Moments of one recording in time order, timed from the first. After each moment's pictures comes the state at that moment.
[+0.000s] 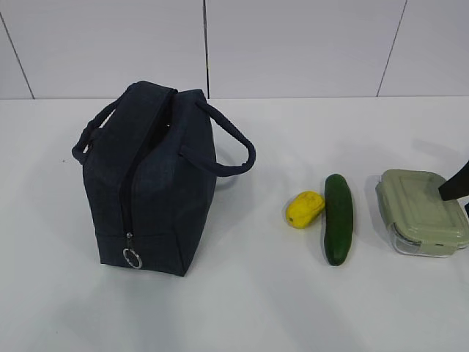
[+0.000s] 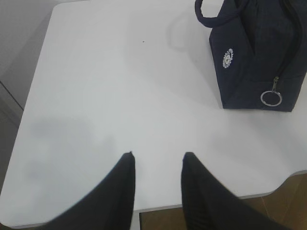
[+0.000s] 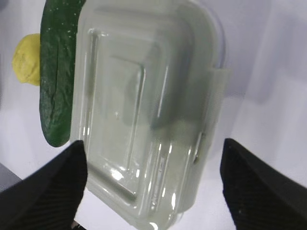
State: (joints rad) left arm 0.00 0.01 -0.52 -0.06 1.11 0.06; right arm -0.48 2.03 -1.31 0.77 1.19 -0.93
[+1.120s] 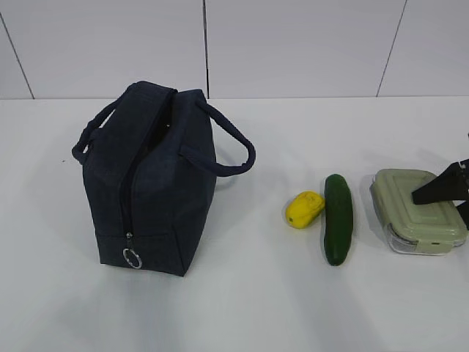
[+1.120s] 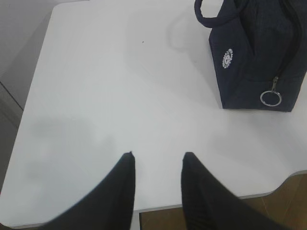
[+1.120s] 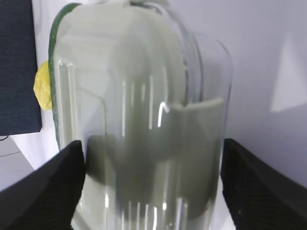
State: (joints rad) left arm 0.00 0.01 -0.52 -0.06 1.11 0.06; right arm -0.49 2.23 -1.35 0.96 1.23 -1.00
